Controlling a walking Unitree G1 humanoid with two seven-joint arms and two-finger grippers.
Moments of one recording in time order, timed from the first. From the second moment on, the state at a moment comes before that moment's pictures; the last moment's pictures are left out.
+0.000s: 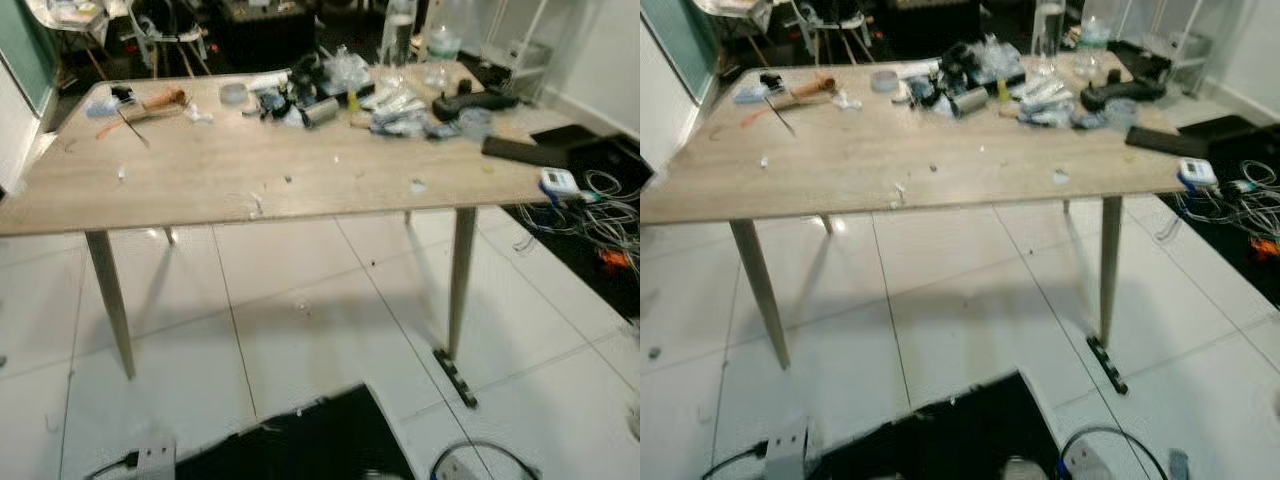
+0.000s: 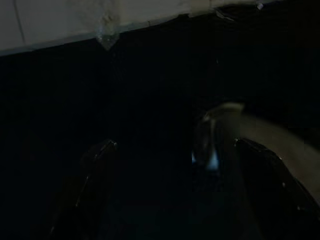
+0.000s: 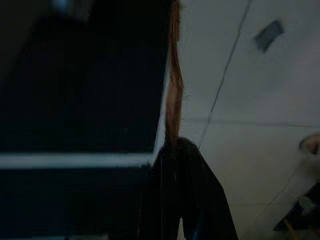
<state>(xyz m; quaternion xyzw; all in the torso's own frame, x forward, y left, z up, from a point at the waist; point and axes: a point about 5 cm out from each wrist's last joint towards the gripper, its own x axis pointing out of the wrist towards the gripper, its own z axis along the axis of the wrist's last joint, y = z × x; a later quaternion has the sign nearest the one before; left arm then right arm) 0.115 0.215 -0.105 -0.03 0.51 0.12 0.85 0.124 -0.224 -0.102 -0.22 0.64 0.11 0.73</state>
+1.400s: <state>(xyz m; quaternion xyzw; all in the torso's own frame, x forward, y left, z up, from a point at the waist) 0.111 0.212 -0.107 0.00 0.53 0.09 0.85 0.140 -0.215 -0.099 -0.25 0.61 0.12 0.74</state>
